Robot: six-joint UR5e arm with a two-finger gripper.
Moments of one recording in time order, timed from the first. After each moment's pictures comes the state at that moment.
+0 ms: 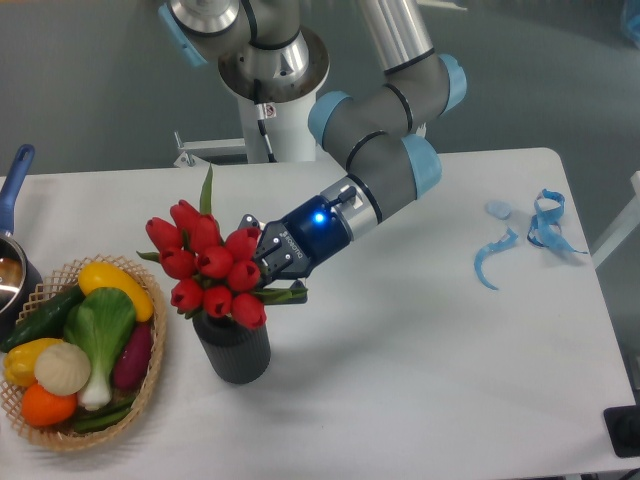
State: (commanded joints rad) arm 2.59 -1.93 -1.96 -0.73 0.12 1.35
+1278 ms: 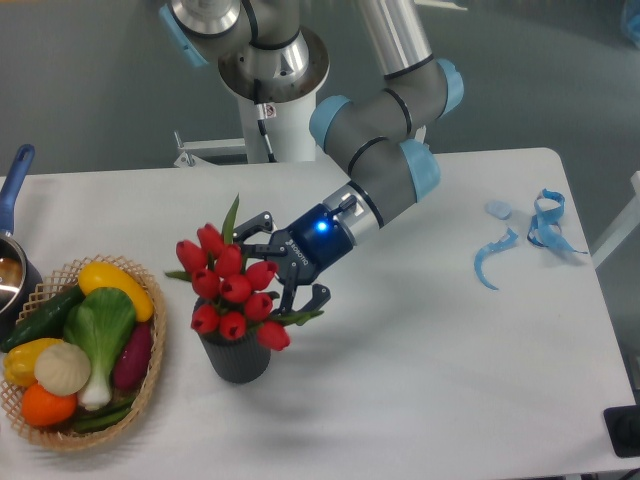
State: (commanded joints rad) arm 2.63 -1.89 -1.97 -0.73 0.29 1.38
